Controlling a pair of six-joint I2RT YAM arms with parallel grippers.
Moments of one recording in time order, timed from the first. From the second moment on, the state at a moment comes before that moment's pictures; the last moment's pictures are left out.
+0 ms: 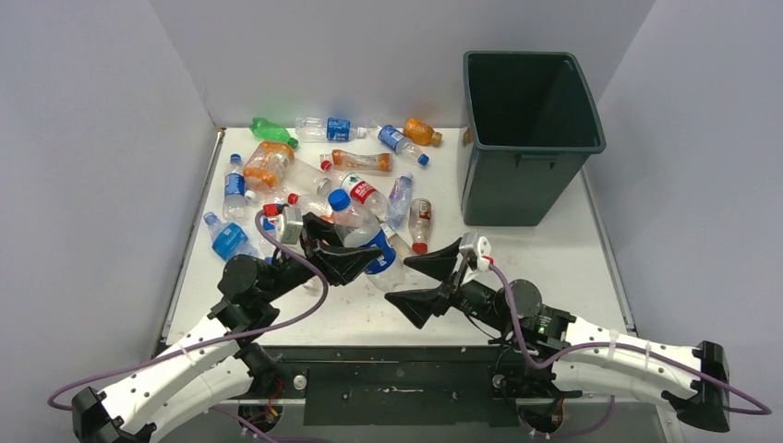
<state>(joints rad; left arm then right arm) -0.78 0.70 0.58 0.53 0.35 -0.50 1.18 0.74 0.48 0.47 0.04 0.32</state>
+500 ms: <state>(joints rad) -0.90 0.72 0.63 0.23 0.19 -0.16 1.18 0.94 1.22 -0.11 0.37 0.19</state>
